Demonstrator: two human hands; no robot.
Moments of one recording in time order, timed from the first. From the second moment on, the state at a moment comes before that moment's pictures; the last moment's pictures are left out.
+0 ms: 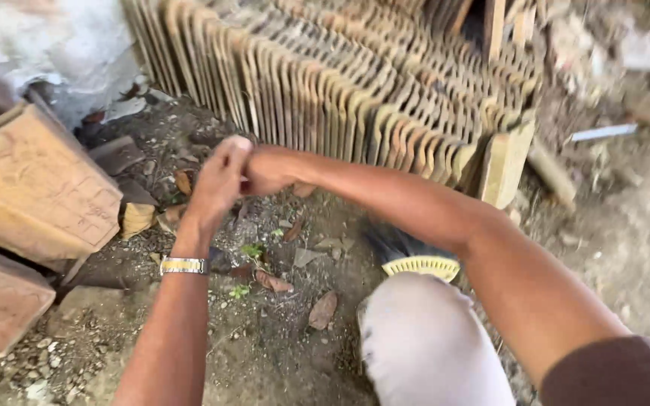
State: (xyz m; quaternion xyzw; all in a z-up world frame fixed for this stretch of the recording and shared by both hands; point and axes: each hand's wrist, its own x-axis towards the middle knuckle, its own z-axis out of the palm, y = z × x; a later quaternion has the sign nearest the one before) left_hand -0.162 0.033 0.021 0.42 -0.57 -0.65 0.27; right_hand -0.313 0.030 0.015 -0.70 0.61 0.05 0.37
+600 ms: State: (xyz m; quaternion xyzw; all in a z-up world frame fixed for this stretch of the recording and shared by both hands) left_hand -0.349 0.157 0.018 0.28 -0.70 -0.65 0.03; right_hand -0.724 0.284 0.006 -0.51 0.85 -0.09 -0.10
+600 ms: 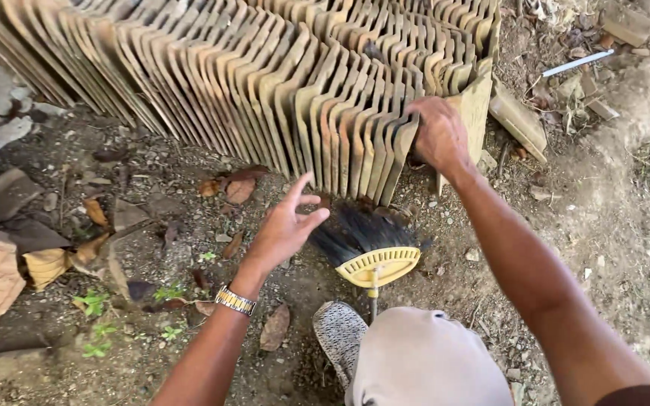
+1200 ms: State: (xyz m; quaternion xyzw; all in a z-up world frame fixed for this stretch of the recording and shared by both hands) left_hand -0.313 0.144 0.000 0.26 -0.69 -0.65 0.17; right_hand -0.739 0.260 0.077 -0.77 0.54 0.34 -0.07
